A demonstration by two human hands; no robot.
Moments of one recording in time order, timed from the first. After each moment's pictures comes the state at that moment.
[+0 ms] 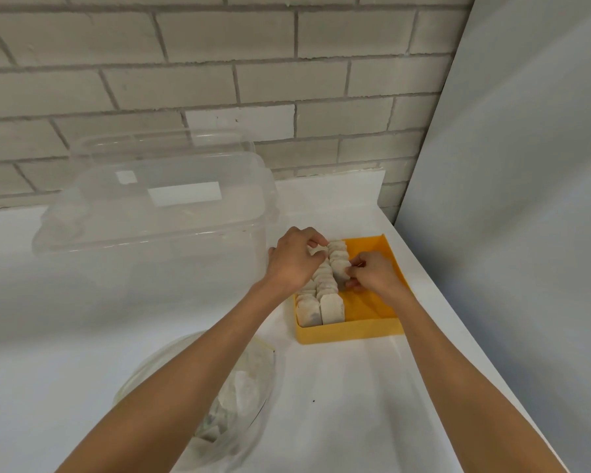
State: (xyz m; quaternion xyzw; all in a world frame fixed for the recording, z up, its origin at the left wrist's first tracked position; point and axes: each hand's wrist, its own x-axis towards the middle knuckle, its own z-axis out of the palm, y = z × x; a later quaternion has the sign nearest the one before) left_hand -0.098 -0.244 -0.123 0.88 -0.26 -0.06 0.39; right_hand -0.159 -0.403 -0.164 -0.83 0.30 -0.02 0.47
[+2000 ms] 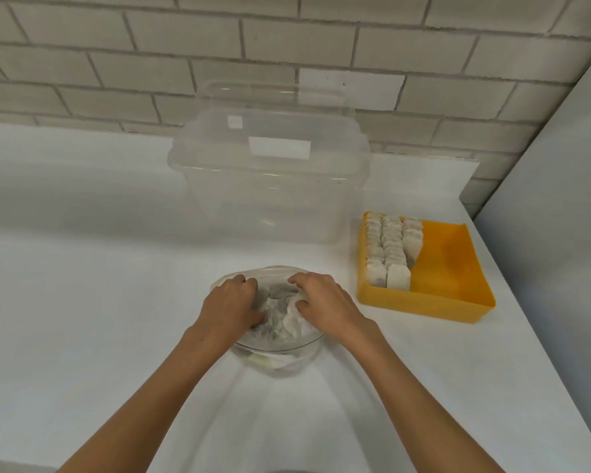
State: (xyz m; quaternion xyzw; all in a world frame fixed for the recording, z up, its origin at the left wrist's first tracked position) left_hand -0.189 -0.031 -0.174 0.98 -0.14 -0.08 0.08; right_hand -0.209 -0.200 -0.160 -0.97 -0.06 0.10 0.22
